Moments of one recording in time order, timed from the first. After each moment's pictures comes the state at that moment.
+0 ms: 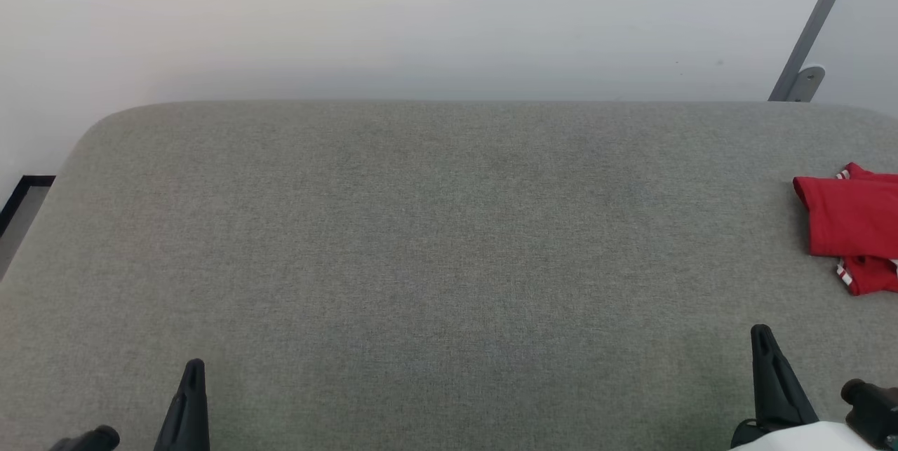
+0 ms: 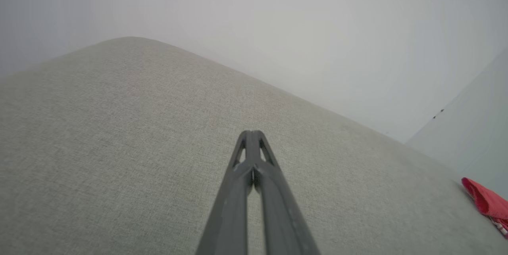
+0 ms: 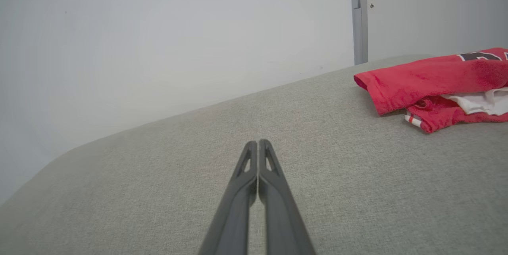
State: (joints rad) left arm 0.18 0.16 0.02 0.11 -0.58 -0.13 -0.22; right arm 0.11 -0.07 -0.10 0.17 0.40 0.13 -0.22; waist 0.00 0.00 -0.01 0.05
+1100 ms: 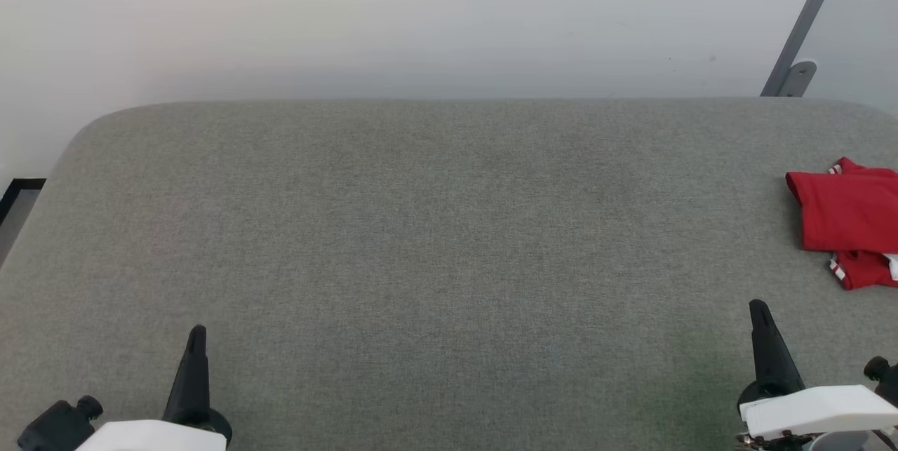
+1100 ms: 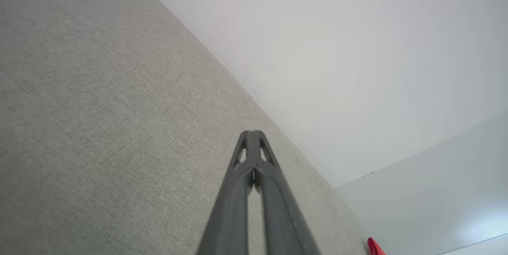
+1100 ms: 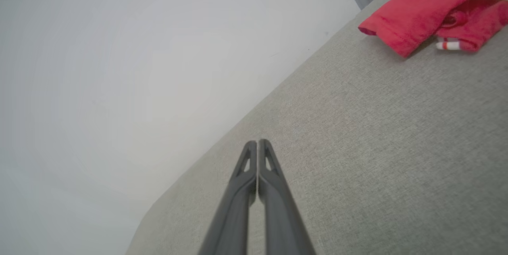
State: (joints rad) left arm 0.07 0.12 0.05 0.17 -1.00 -0.13 -0.10; right arm 0.03 -0.06 -0.10 0.20 0.88 0.13 -0.08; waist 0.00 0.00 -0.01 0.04
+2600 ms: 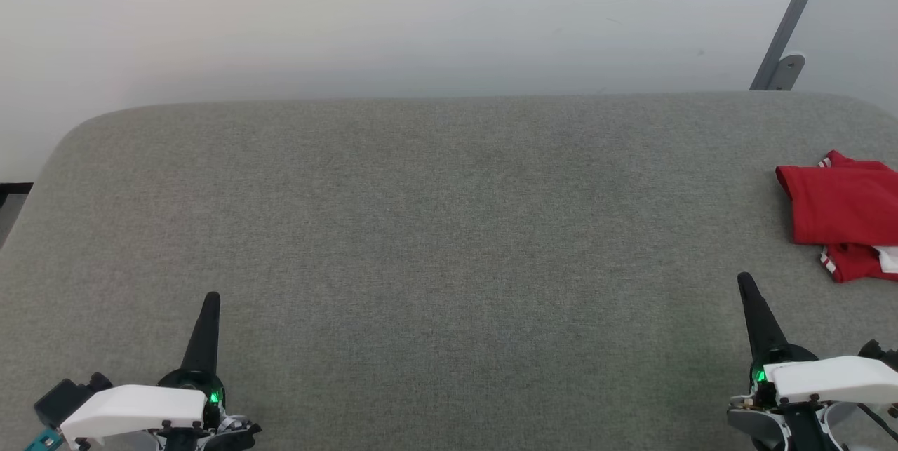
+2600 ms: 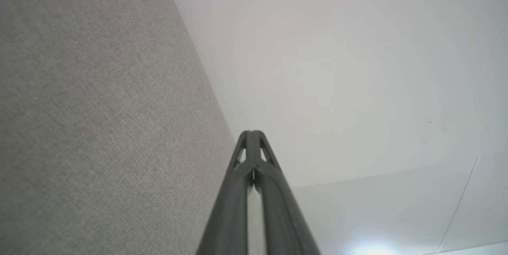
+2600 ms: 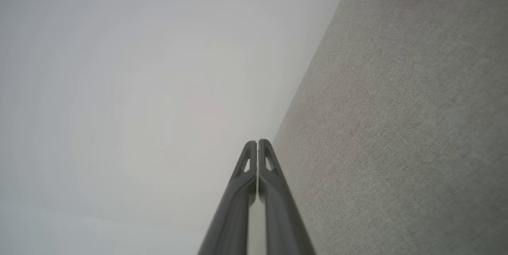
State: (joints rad) left arm -0.04 0.08 0.08 0.21 -1.38 -0.13 0.03; right arm -0.05 -0.06 -0.11 0.23 1.33 0.13 0.04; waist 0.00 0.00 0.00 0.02
